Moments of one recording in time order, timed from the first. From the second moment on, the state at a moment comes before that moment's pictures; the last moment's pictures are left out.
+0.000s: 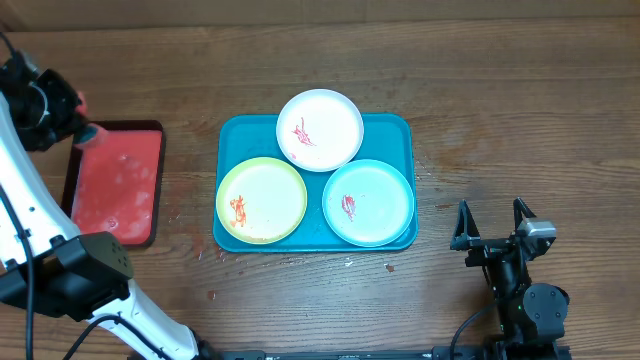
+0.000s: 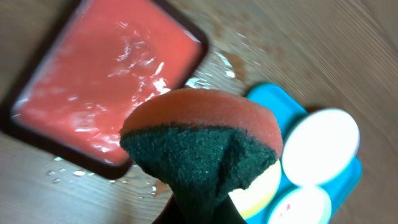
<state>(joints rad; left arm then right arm) 0.48 2.01 2.38 -1.69 0.26 -0.23 0.06 0.01 0.02 -0.03 -0.03 0.17</state>
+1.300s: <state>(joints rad) -0.18 1.97 1.36 -1.10 0.18 -0.29 0.06 0.01 0.02 -0.03 -0.03 0.17</state>
